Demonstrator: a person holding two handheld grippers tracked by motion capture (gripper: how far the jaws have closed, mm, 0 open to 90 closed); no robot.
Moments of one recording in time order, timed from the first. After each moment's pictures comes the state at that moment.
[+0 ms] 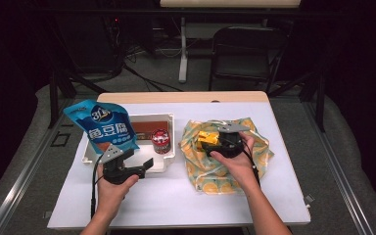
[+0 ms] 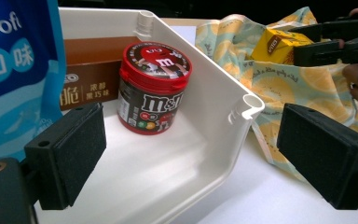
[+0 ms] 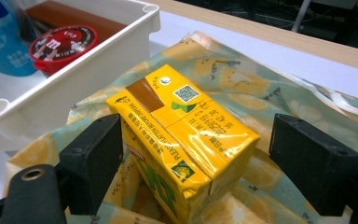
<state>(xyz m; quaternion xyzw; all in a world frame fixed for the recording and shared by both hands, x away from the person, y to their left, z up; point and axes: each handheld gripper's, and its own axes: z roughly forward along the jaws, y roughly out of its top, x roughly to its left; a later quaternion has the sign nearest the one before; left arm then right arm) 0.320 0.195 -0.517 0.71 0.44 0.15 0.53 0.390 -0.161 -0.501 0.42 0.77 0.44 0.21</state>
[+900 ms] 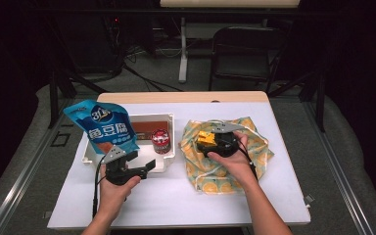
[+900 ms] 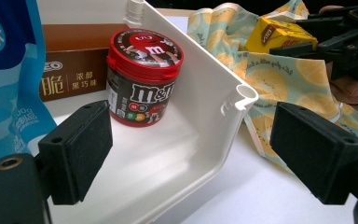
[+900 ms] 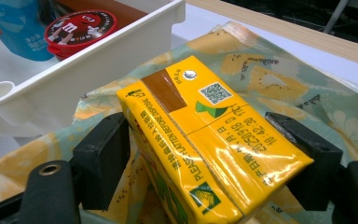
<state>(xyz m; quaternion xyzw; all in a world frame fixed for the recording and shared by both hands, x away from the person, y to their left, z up) 0.321 0.191 -0.522 0.71 0.44 0.13 0.53 0.403 -0.154 -0.514 0.37 0.80 0.44 0.19</state>
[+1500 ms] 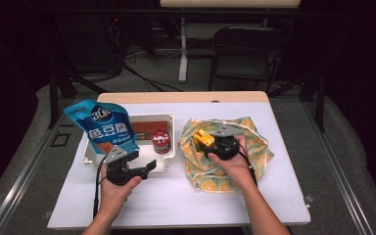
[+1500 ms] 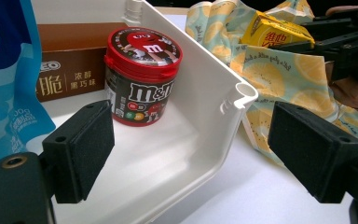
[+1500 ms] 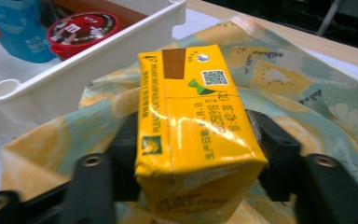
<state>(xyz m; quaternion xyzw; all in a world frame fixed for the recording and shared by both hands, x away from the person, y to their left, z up) 0.320 0.188 -0.522 0.72 0.44 0.13 0.52 0.393 -0.153 -0.517 0.37 0.79 0.45 0.20</state>
